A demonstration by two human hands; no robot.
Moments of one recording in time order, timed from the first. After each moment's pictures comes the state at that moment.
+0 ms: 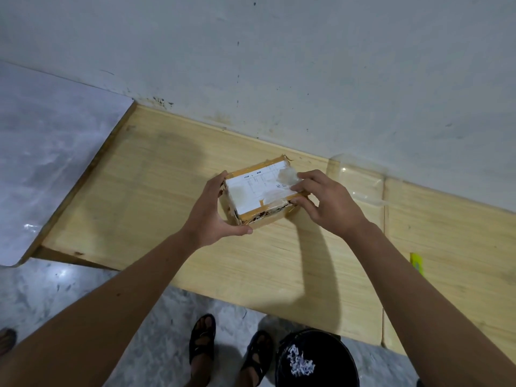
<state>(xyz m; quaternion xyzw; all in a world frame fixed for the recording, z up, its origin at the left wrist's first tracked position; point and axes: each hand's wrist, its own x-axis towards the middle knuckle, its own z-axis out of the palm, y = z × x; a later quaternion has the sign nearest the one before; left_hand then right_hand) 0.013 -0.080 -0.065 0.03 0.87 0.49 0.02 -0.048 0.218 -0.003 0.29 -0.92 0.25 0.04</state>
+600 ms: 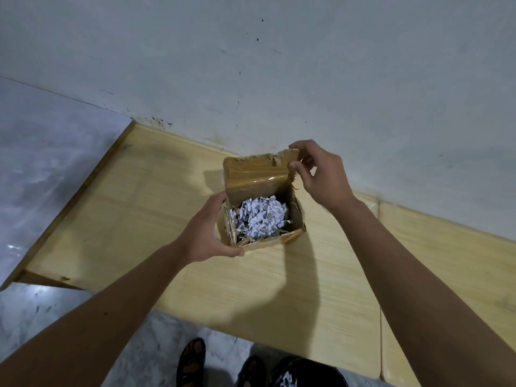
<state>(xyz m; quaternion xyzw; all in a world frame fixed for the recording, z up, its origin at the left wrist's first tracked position) -0.009 -0.089 -0.052 0.07 0.87 0.49 0.06 -0.131 0.181 0.045 0.23 -0.91 0.34 0.09</state>
